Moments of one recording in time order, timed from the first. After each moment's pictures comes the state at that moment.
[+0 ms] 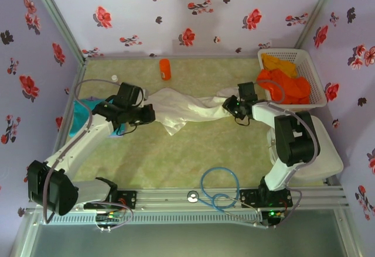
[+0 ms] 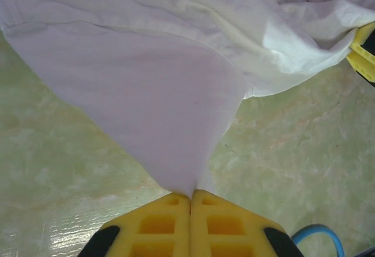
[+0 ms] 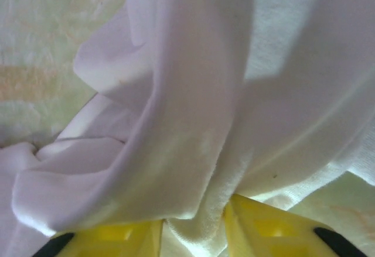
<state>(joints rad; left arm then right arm) -0.48 1.25 1.06 -0.76 0.20 -0.52 0.23 1.71 0.94 -0.16 -0.21 0.81</state>
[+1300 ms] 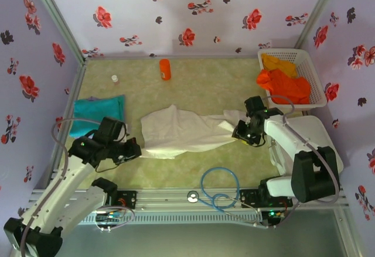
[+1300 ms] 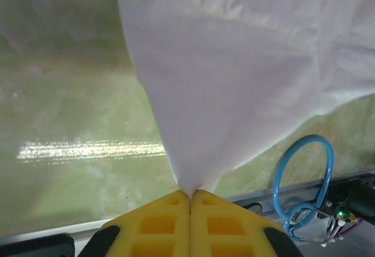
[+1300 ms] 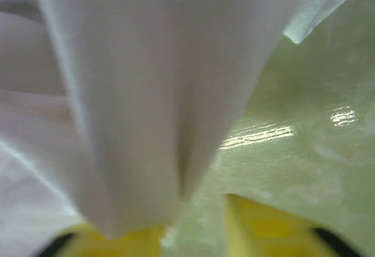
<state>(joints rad) -0.47 0.76 0.74 -1.08 0.31 -0.75 0.25 1.34 0.82 -0.85 -0.23 0.63</state>
